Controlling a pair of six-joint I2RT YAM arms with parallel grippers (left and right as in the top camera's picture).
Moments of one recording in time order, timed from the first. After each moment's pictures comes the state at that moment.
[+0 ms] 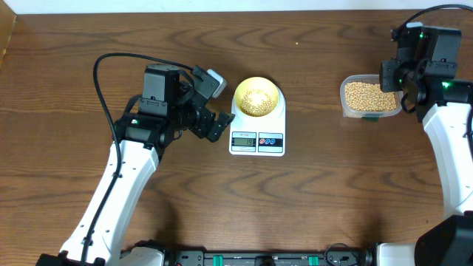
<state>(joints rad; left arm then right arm) -0.21 1.36 1.09 -0.60 0.44 0.33 -0.09 1.55 1.33 -0.61 0.00 -0.17</state>
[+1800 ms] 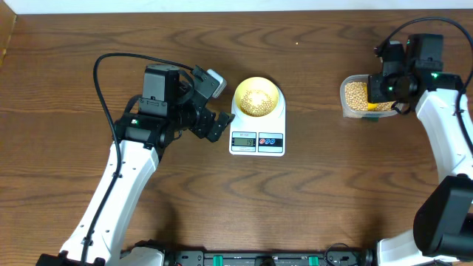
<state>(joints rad) -0.21 1.36 1.09 -0.60 0.44 0.33 -0.12 1.70 1.33 -0.69 -0.21 -0.17</state>
